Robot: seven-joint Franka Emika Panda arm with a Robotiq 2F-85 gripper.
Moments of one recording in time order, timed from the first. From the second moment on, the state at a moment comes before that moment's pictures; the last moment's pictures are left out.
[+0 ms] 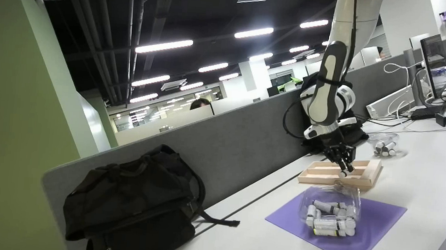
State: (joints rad) arm -0.17 0.63 0.01 -1.96 -0.24 2.52 -1.56
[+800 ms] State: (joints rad) arm -0.13 0.69 -0.01 -1.87 -0.24 2.49 -1.55
